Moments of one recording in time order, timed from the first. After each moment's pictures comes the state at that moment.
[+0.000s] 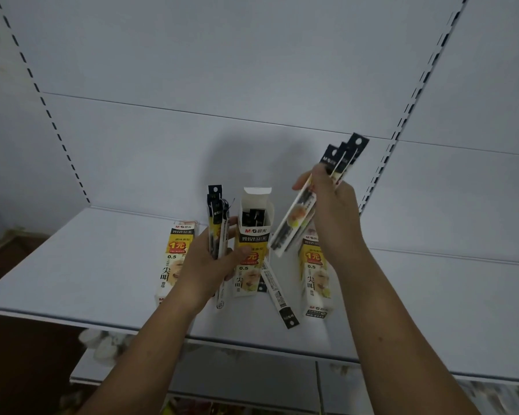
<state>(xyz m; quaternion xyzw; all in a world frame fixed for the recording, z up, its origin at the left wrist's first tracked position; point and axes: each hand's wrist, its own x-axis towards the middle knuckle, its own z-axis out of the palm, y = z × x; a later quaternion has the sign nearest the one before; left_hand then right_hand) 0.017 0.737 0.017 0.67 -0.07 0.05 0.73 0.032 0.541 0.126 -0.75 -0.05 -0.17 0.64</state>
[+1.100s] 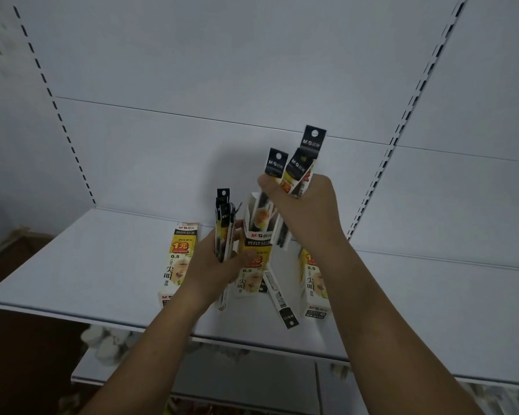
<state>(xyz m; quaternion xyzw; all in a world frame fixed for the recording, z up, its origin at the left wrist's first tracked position) 0.010 0.732 0.021 0.71 -0.08 0.07 0.70 0.029 0.566 0.136 -0.78 -0.15 -0.20 0.57</state>
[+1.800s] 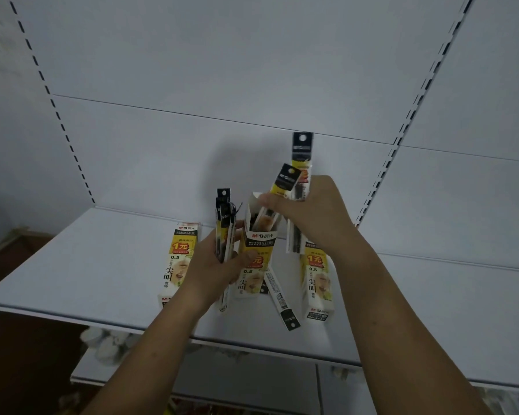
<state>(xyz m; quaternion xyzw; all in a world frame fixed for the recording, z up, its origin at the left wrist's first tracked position) 0.010 0.733 0.022 0.70 -0.07 0.06 0.70 0.039 0.547 0.140 -0.83 -0.19 -0.11 0.52</state>
